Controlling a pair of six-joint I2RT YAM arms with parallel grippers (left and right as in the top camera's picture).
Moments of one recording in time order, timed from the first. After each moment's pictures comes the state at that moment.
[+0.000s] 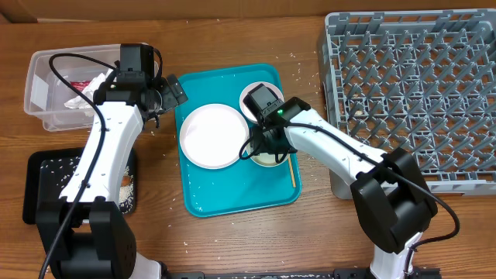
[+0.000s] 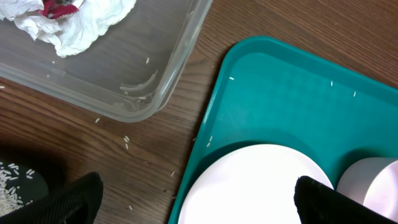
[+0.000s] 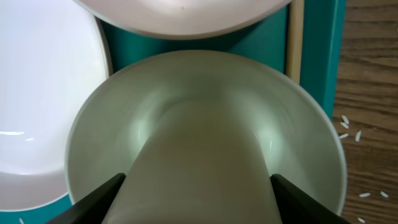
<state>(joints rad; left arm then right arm) -0.03 1.69 1.36 -0.76 -0.07 -0.53 0.64 1.97 1.44 -0.86 0.01 0.57</state>
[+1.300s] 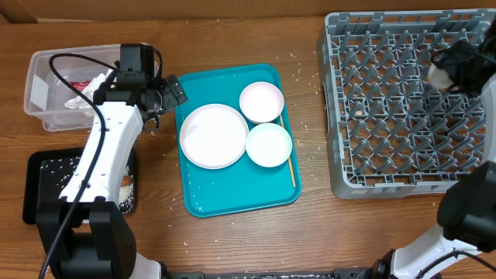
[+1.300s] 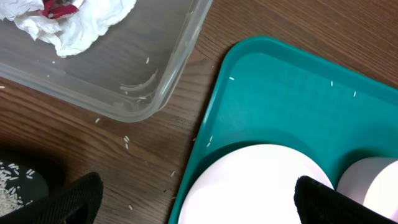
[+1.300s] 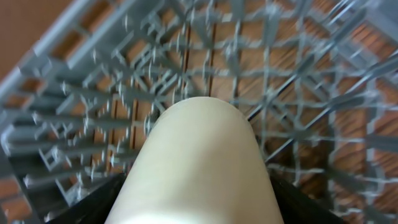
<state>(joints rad) -0.03 1.69 1.36 -0.76 -0.07 -0.53 -0.37 1.89 1.74 -0.85 -0.04 0.40</state>
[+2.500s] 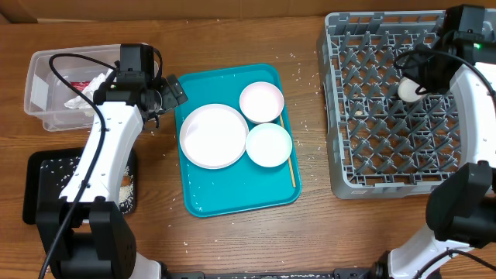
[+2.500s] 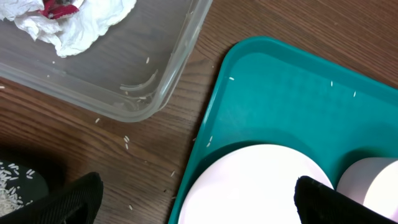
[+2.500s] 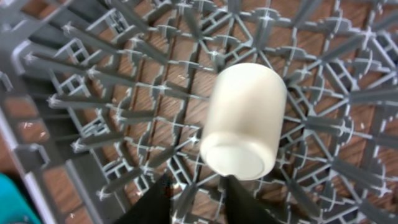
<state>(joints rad) -0.03 1.69 1.36 -0.76 -0.07 -0.53 -0.21 1.89 1.75 -0.97 0.00 0.37</state>
